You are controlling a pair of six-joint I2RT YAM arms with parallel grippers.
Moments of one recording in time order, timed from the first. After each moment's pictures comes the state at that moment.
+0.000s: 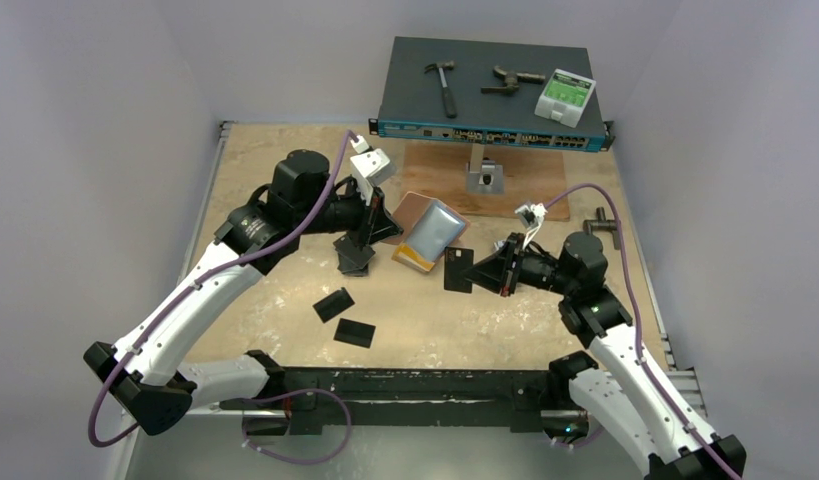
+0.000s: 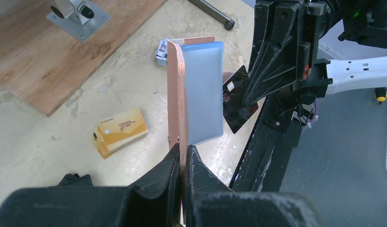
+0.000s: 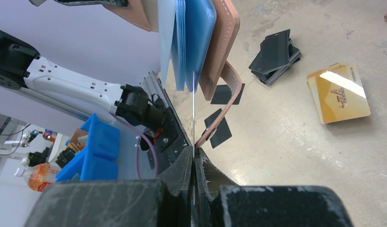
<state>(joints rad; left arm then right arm) -0.66 1.17 1.34 -0.61 0.49 -0.07 0.34 0.69 0.54 -0.01 -0.83 0.60</state>
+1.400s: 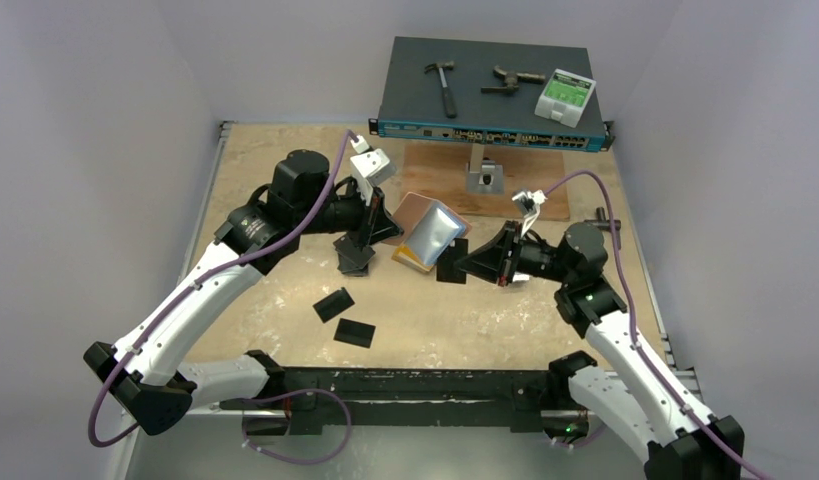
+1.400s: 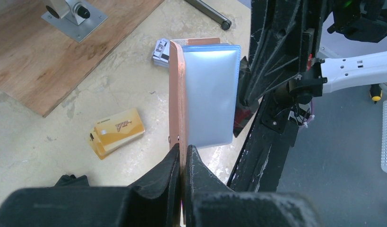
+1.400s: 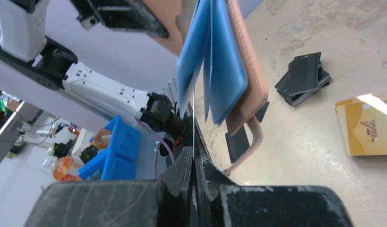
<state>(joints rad) -0.66 1.17 1.34 -0.61 0.50 -0.08 0.35 0.76 0.56 0.19 -0.92 0.70</state>
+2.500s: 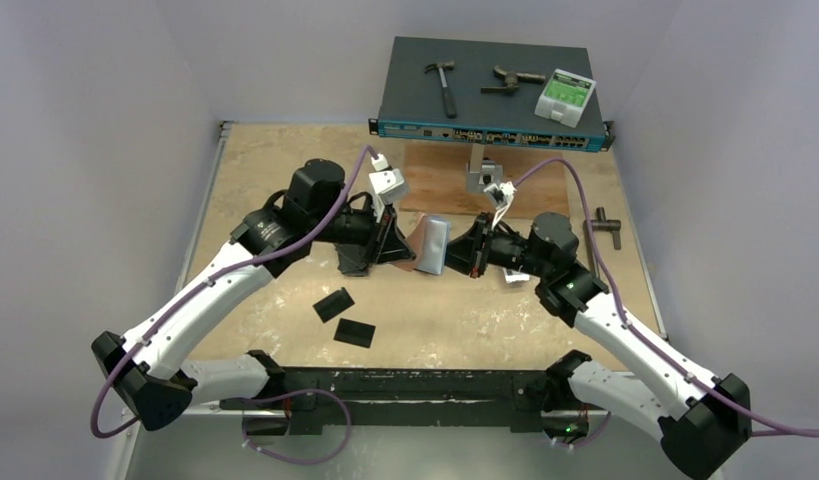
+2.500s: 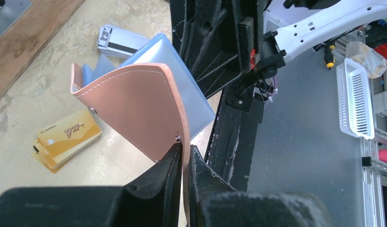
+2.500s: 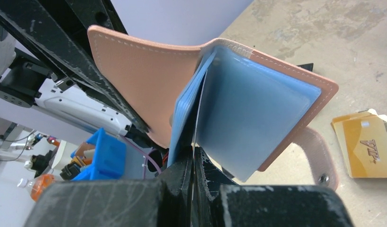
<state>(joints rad) -0.70 1.19 1.29 -0.59 0.67 -0.07 0.58 0.92 0.69 0.16 -0.62 0.65</state>
